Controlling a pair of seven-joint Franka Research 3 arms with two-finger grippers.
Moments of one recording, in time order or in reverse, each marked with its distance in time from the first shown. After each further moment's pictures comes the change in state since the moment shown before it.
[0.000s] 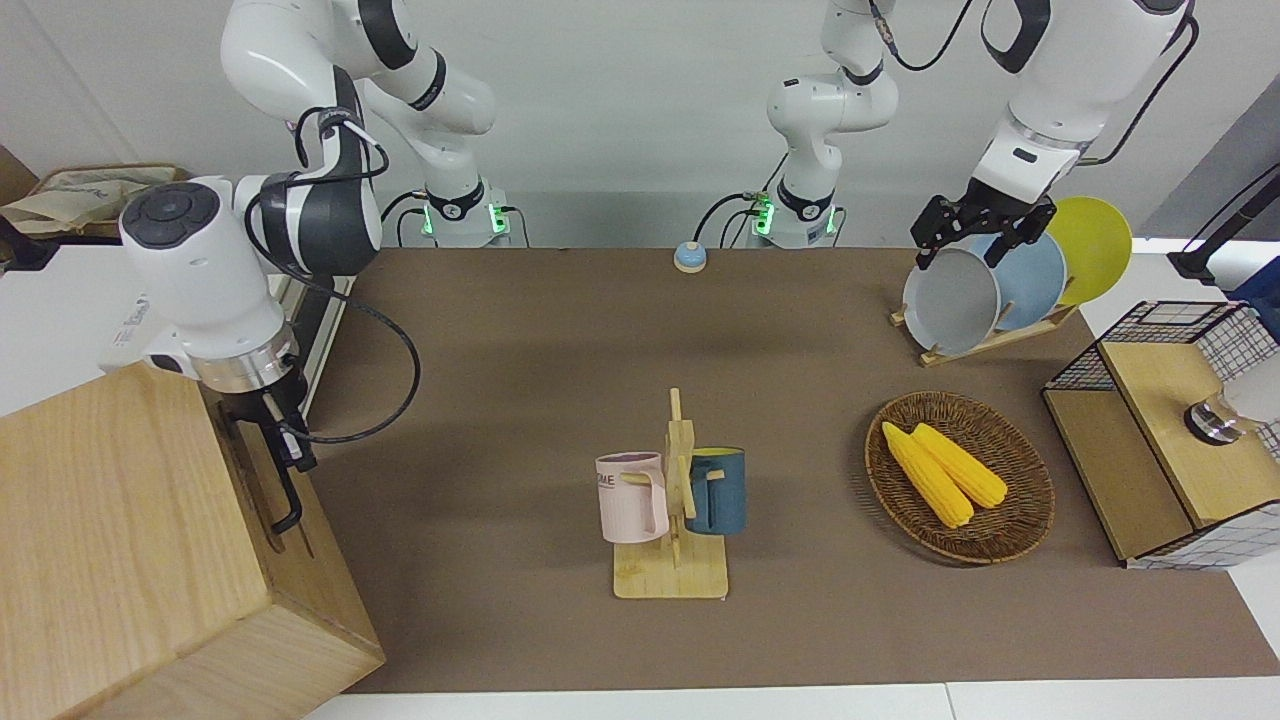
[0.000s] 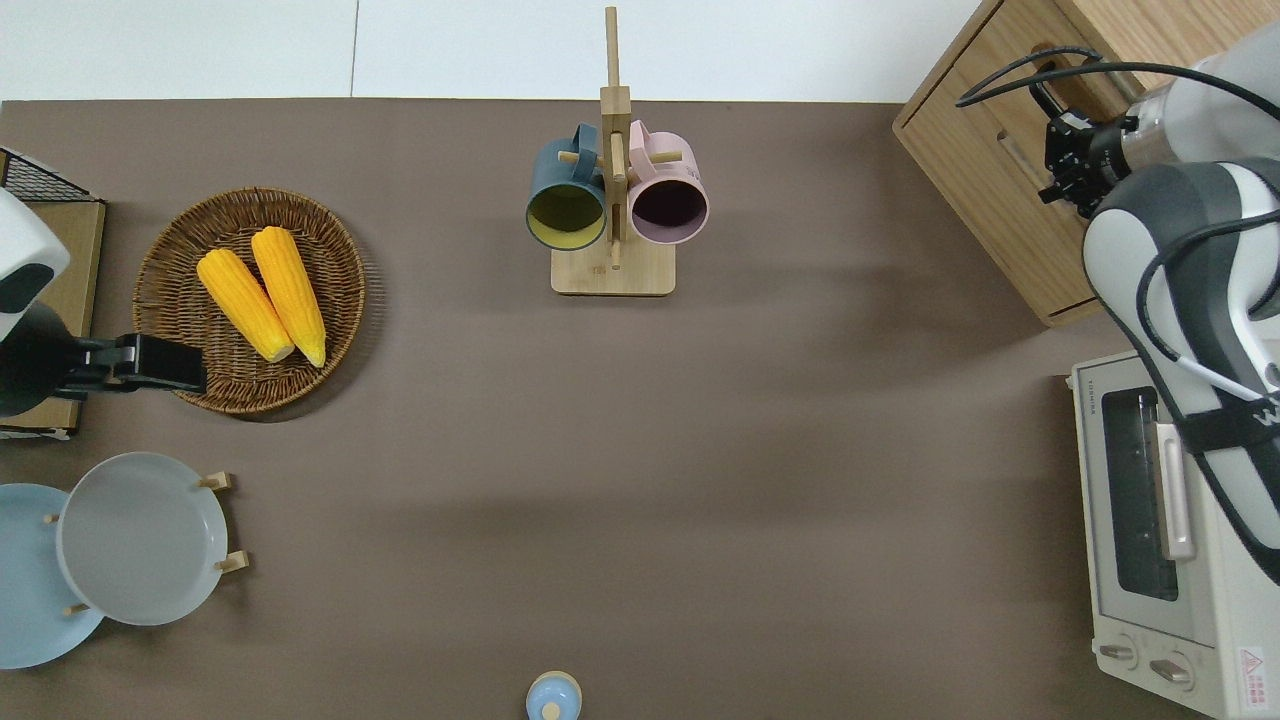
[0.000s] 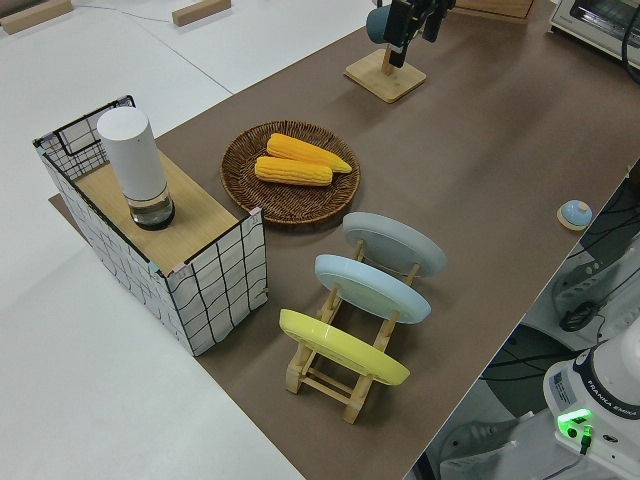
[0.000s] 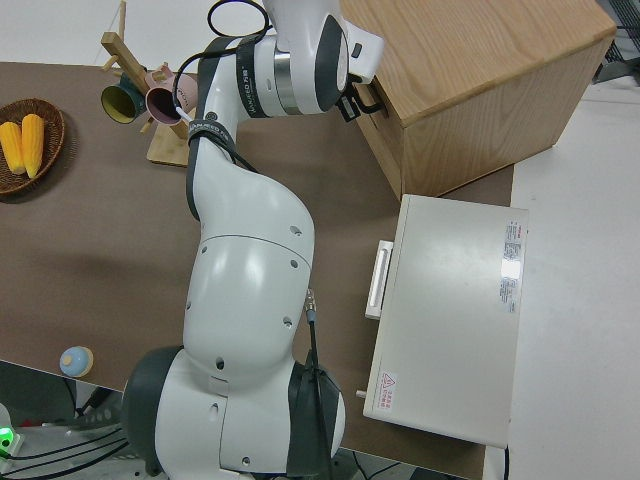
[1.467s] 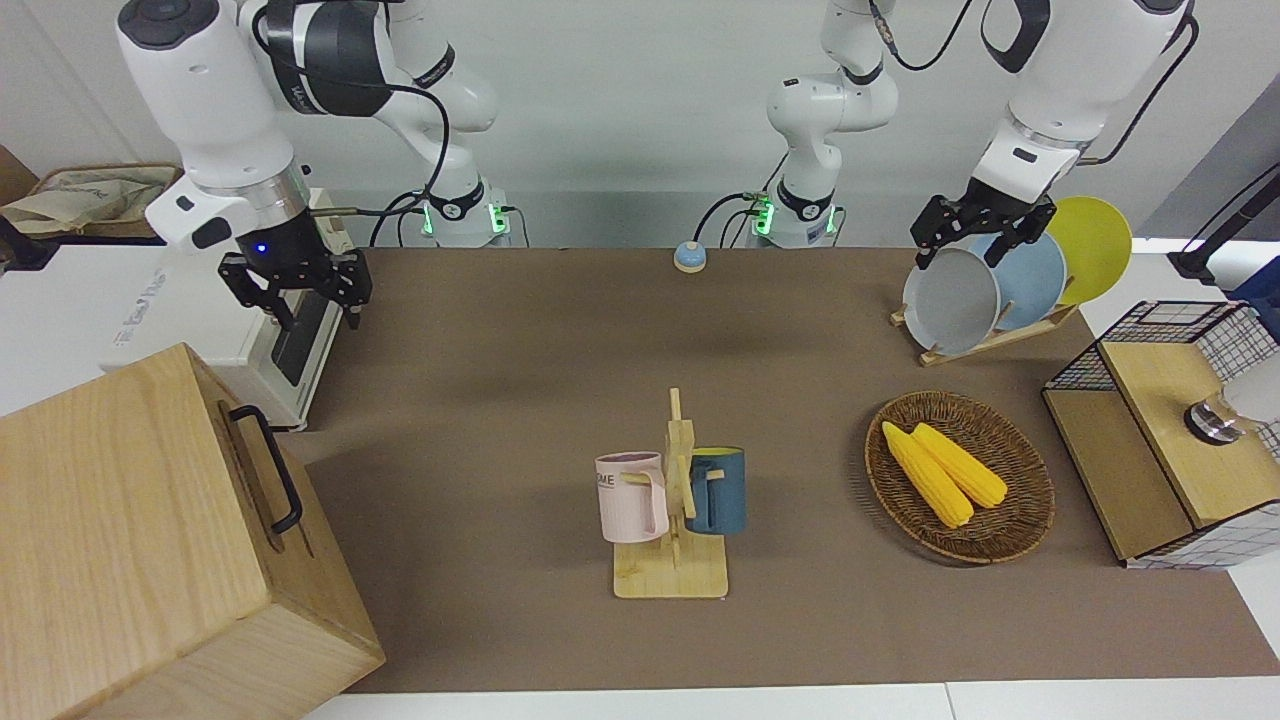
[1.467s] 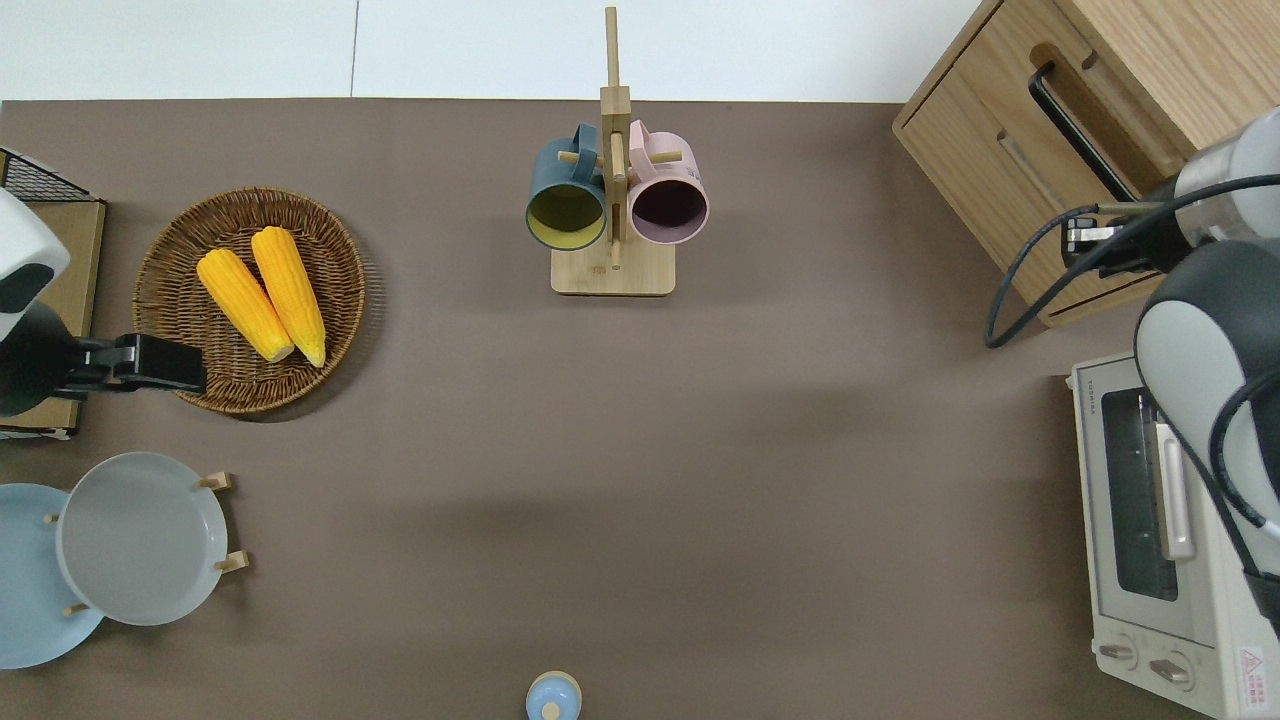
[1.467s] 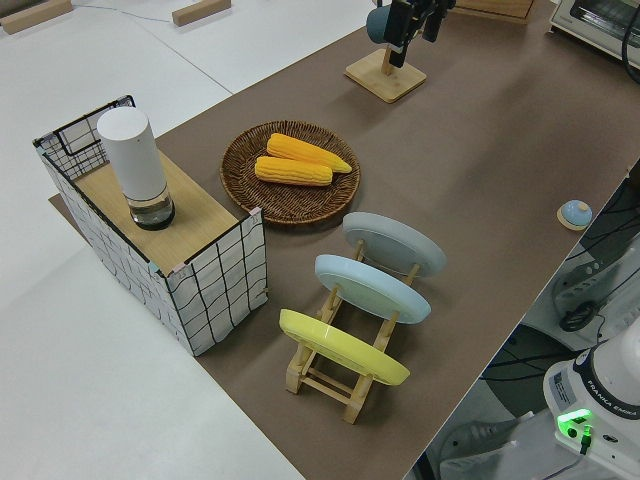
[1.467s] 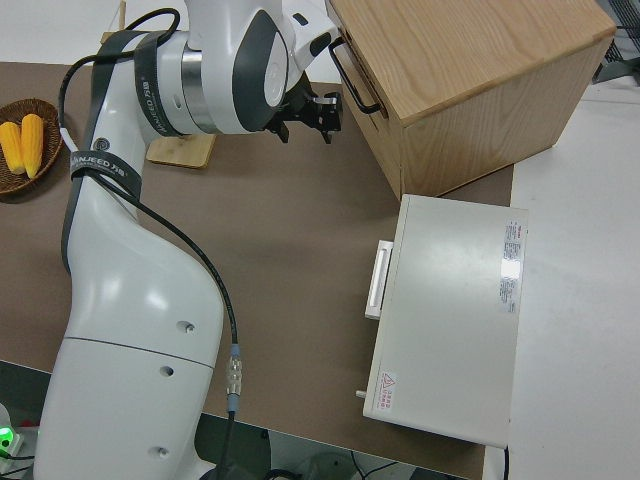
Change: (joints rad) left arm 0.000 0.000 0.000 0.000 0.000 0.000 0.000; right arm 0.119 -0.390 -0.188 -0.258 0.217 -0.199 -1.107
